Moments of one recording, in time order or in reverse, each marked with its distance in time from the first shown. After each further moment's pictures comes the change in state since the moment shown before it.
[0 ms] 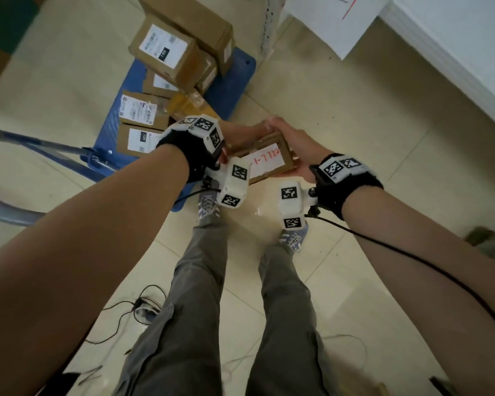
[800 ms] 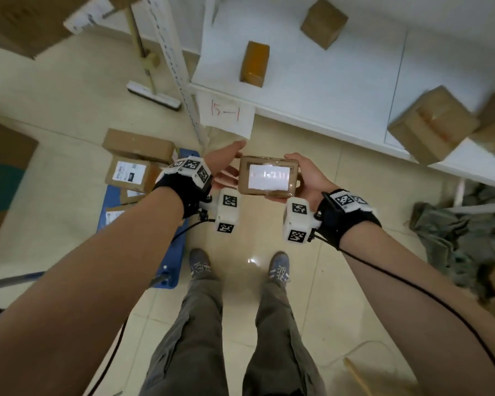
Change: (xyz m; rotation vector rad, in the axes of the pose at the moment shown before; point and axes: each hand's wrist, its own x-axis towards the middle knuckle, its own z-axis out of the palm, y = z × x) left_hand -0.190 0.182 0.033 0.037 -0.026 0.206; right_hand -0.195 -0.049 -0.122 0.747 0.165 -0.068
